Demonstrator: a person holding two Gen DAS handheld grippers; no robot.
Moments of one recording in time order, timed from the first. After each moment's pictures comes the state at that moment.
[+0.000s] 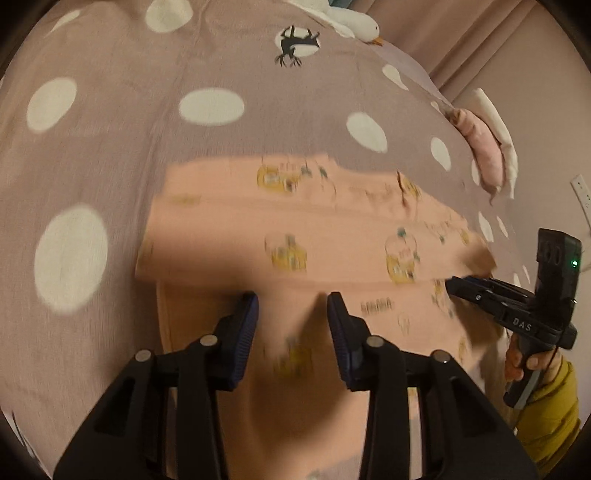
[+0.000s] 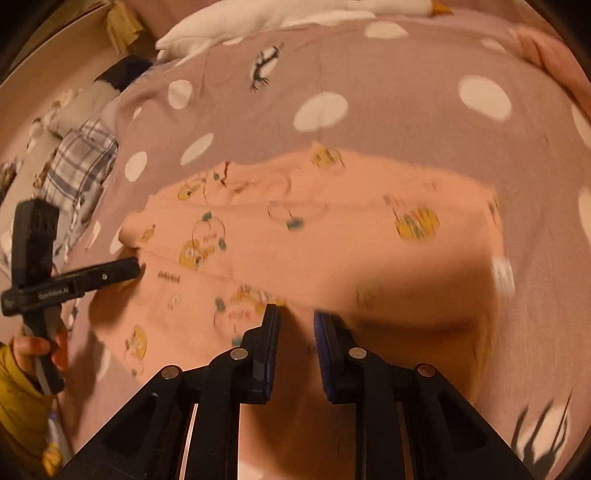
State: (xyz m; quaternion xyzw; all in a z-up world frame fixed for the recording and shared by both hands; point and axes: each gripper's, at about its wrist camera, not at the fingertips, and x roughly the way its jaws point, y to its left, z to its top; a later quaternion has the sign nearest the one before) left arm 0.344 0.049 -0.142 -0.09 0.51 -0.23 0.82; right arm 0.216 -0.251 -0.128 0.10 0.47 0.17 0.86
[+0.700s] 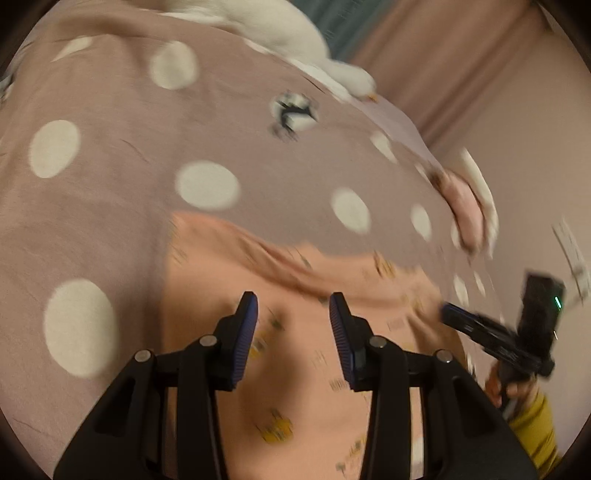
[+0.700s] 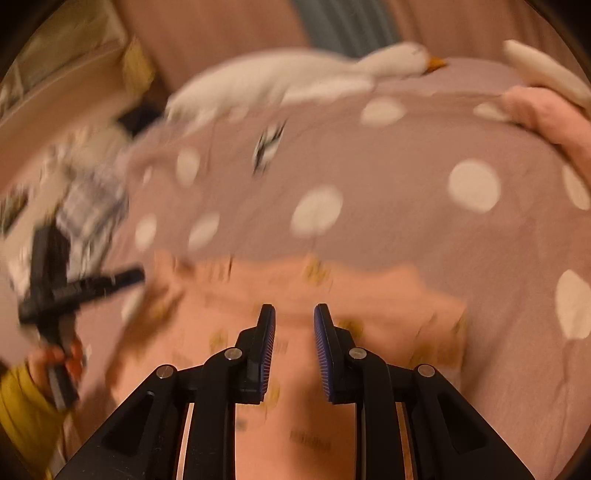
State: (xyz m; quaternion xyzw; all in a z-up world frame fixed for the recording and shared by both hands) left arm 0.347 0.064 -0.099 -0.14 0.44 -0.26 0.85; right arm 0.232 -0.264 -0.088 0.11 0.40 0.17 0.90
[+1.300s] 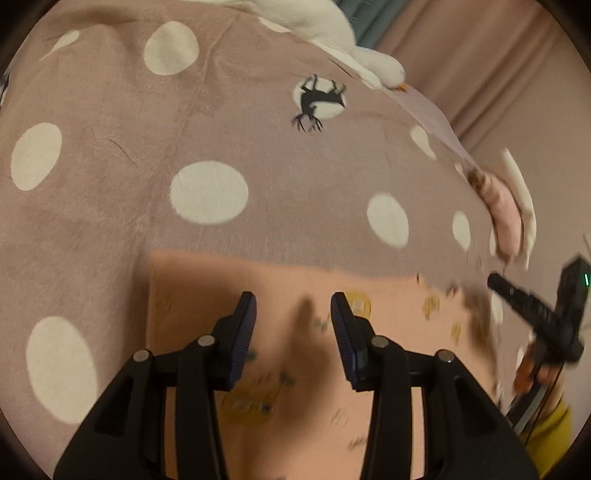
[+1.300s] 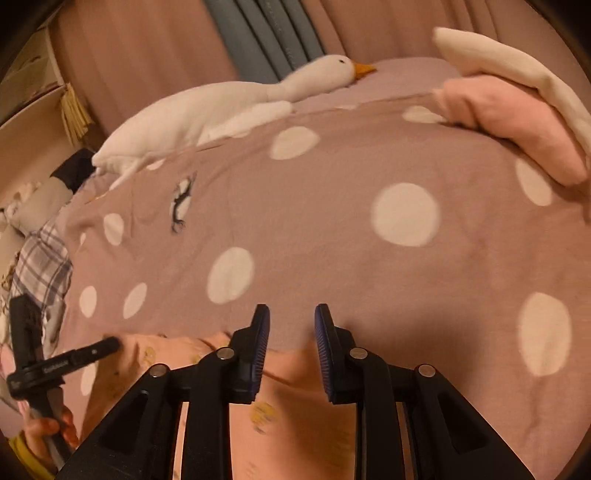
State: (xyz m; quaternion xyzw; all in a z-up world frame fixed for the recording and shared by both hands) left arm 0.390 0.044 -0.117 -0.12 0.47 -0.19 0.85; right arm 0.284 -0.323 -0.089 0.18 0.37 0.04 0.91
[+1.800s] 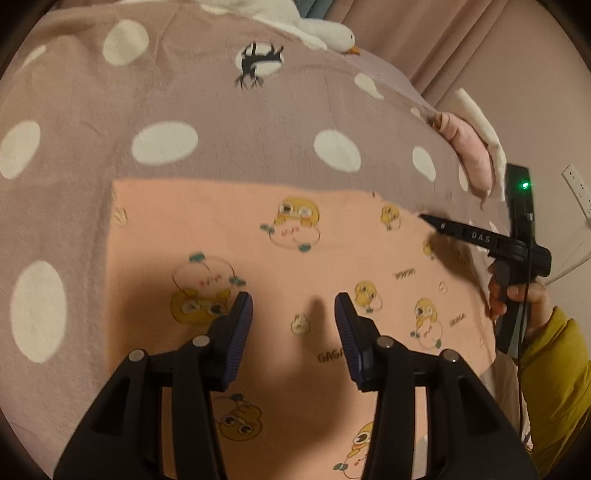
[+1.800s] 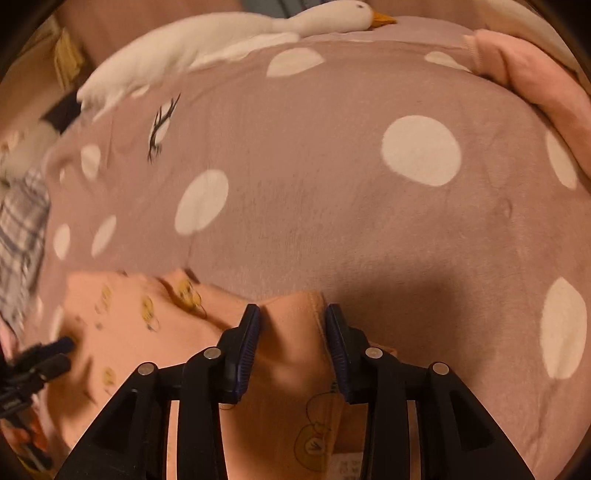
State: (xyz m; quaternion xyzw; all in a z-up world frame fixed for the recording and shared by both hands) left arm 0.334 0.021 -0.134 -0.07 0.48 -0.26 0.84; right arm 0.309 -0.301 -0.129 0.10 0.45 0.06 0.88
